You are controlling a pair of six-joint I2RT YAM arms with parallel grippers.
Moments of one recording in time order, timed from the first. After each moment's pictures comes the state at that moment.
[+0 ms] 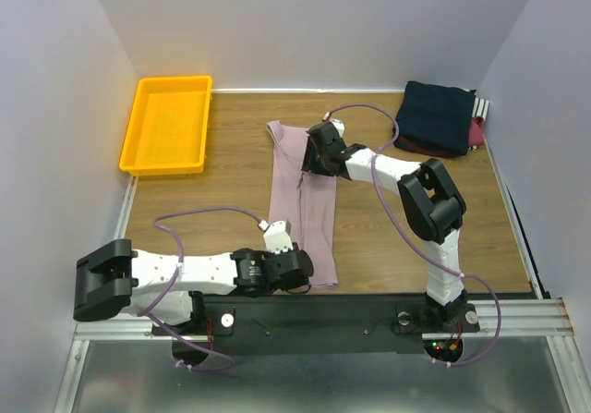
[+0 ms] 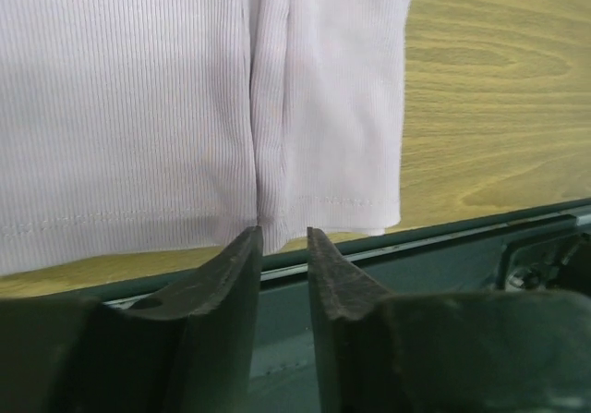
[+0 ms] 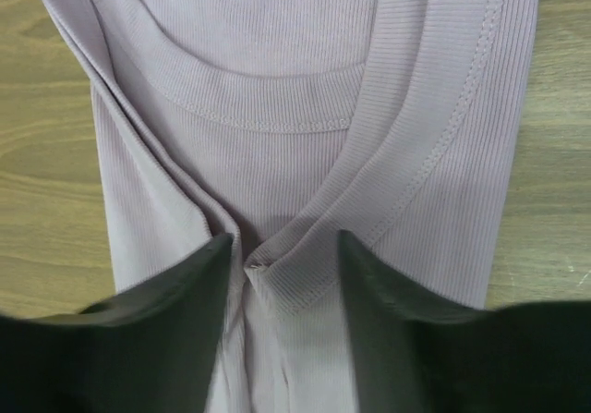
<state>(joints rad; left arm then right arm) -1.37 1.23 0.62 -0.40 -0.44 -1.43 0.62 2.07 1.48 -0.21 0.22 0.69</state>
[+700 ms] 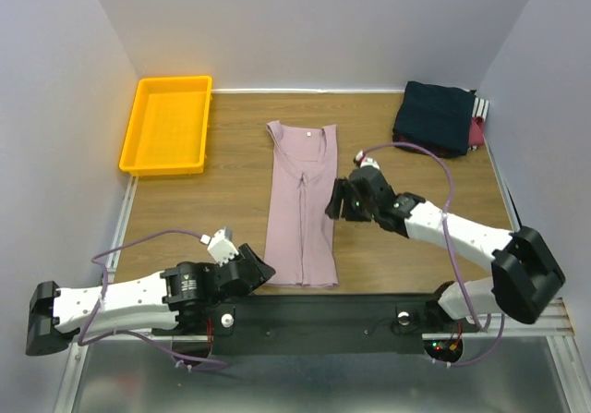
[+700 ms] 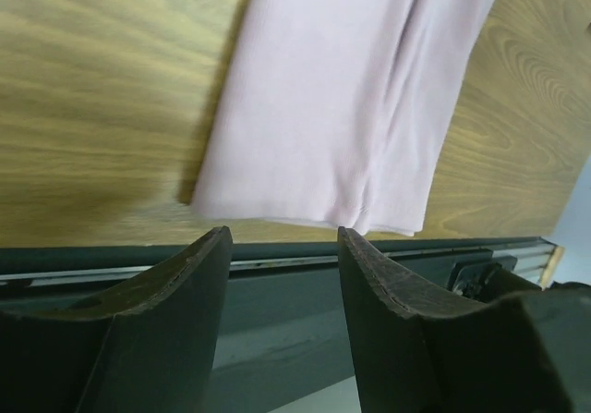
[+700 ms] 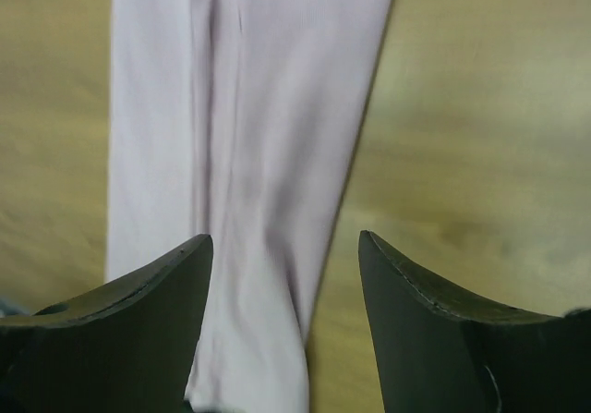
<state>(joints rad) -1.32 0.64 0.38 -0.69 -0.51 -1.66 0.69 1.37 0.86 -0.23 0.12 0.70</state>
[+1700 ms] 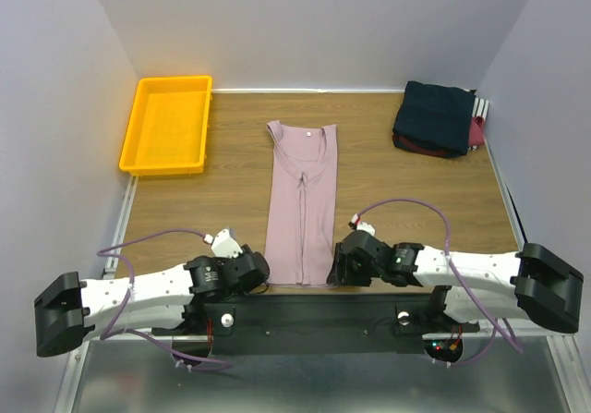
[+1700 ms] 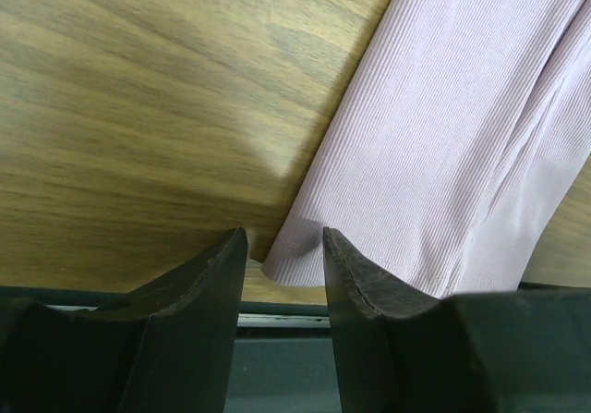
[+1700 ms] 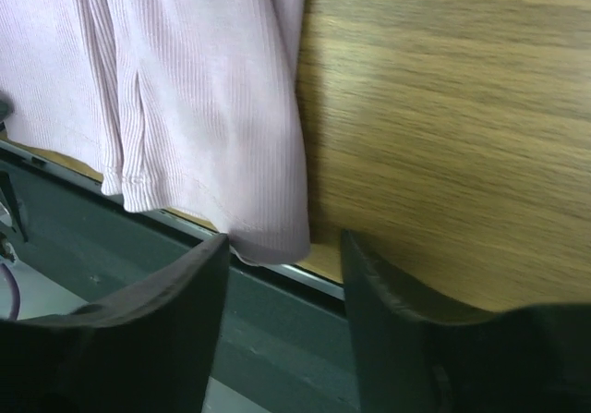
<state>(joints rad) -1.21 0.82 0.34 -0.63 -0.46 -1.65 1.10 1.16 0.47 -0.27 0.08 1.10</state>
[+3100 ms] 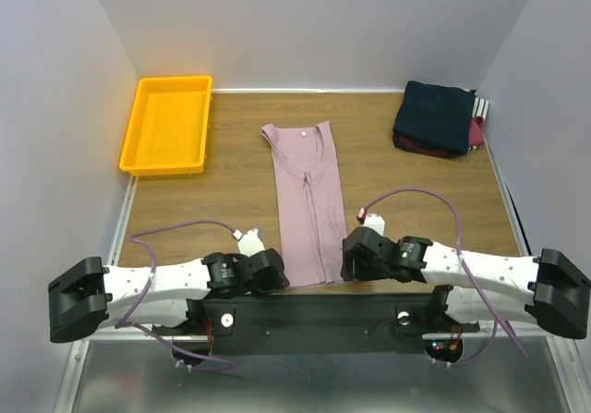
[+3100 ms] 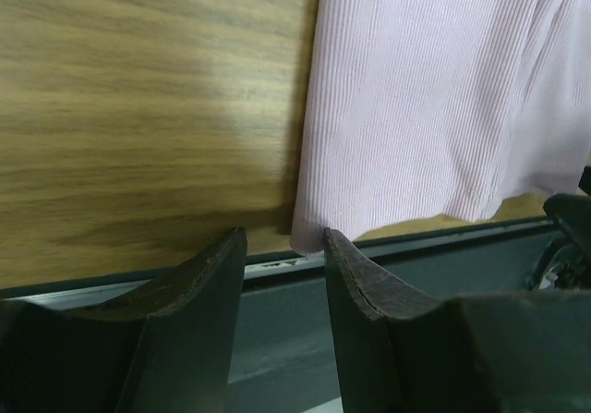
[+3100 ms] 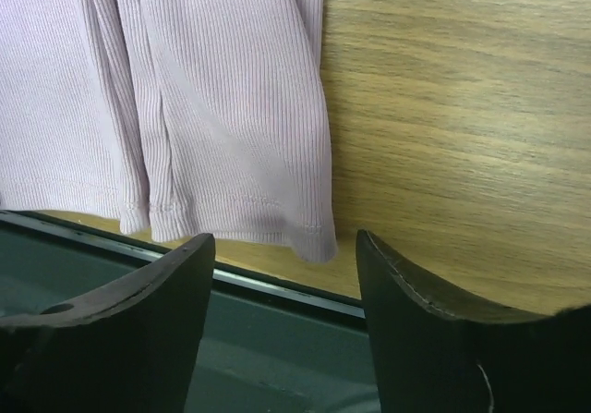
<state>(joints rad) -1.23 1.00 0.39 -0.43 -0.27 -1.47 1.09 1.10 0.57 -0.56 0.26 0.98</state>
